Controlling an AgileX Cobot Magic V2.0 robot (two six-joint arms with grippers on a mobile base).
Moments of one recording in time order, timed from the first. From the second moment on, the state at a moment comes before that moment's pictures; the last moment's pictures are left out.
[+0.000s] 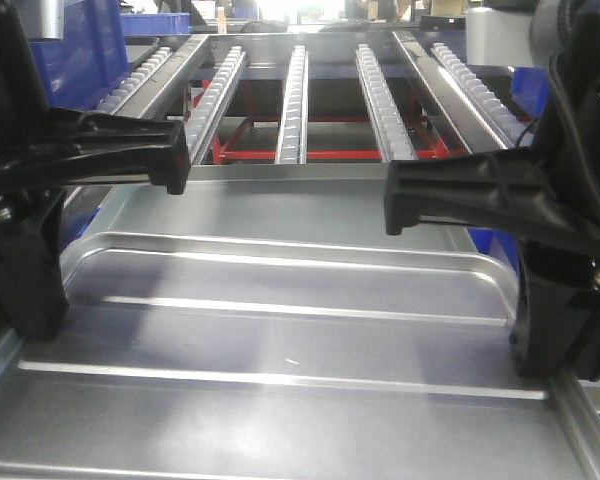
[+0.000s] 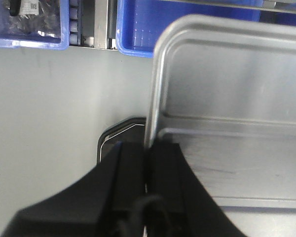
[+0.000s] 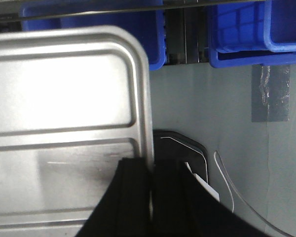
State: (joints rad) left arm -0.99 1.36 -0.94 0.25 0.99 -1.06; right arm 0.91 1.31 -0.81 -0.29 0.88 1.22
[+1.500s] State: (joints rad) left arm -1.02 1.36 -0.94 0.26 1.01 -1.03; right arm 0.91 1.31 -0.81 -0.29 0.89 1.22
